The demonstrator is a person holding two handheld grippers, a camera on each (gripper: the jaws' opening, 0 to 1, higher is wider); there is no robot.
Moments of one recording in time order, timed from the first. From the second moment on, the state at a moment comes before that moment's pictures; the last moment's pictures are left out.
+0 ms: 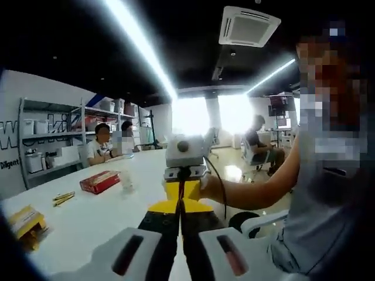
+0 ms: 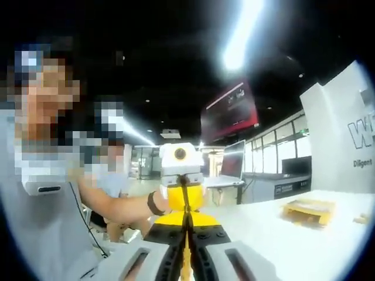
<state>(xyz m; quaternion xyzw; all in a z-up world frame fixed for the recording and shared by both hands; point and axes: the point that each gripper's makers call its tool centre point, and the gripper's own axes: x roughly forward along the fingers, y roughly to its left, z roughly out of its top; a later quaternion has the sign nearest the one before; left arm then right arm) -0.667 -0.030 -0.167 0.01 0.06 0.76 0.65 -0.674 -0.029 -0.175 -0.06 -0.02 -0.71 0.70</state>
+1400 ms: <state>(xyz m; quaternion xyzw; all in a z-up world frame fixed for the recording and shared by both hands) -0.667 -0.032 -0.168 -0.03 0.09 0.75 0.65 -0.675 -0.038 -0.176 -0.02 0.07 -0.70 0.71</state>
